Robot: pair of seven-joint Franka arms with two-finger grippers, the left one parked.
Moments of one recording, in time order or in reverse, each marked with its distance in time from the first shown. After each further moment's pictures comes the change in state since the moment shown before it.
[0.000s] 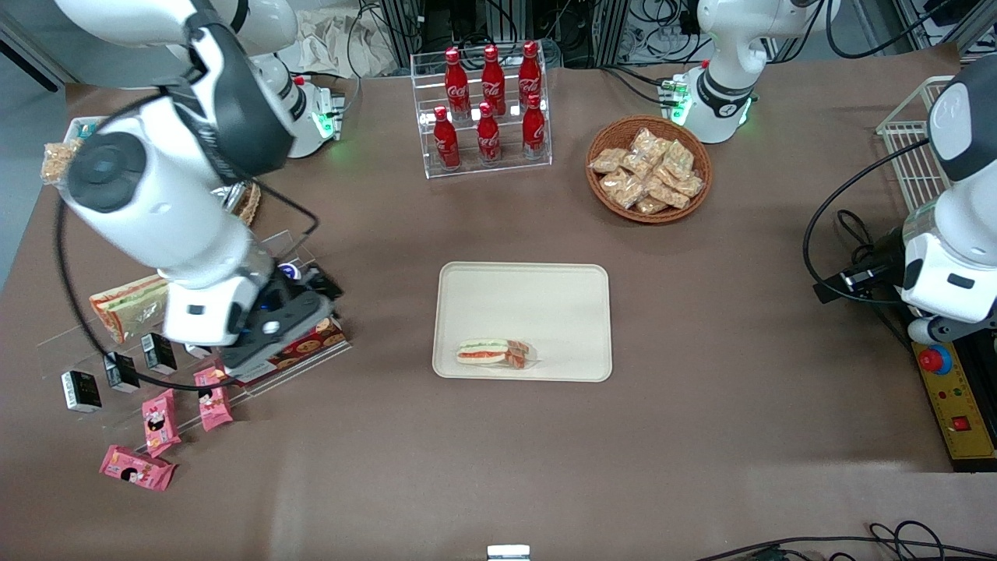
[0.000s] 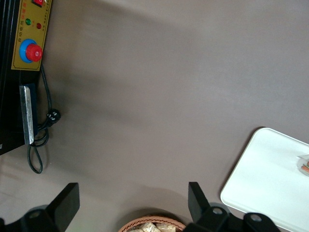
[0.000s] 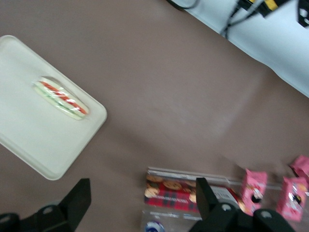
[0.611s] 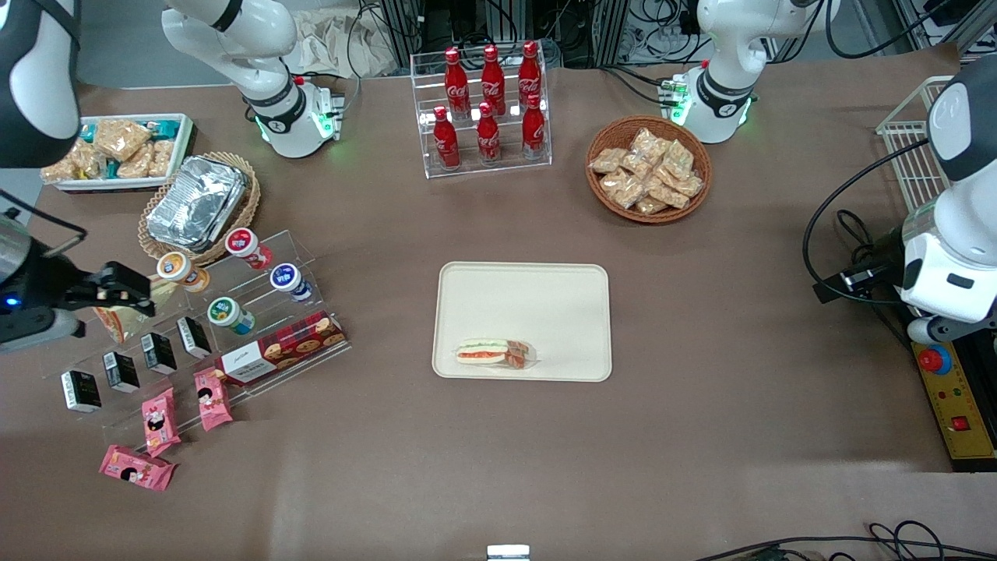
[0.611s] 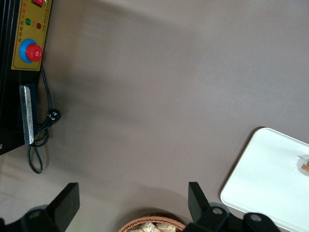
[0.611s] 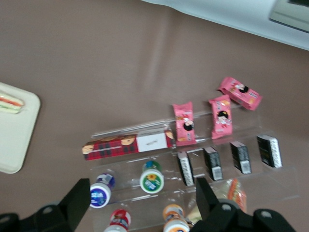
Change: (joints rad) arm -0.203 -0.100 -0.127 -0.005 0.030 -0.136 0.003
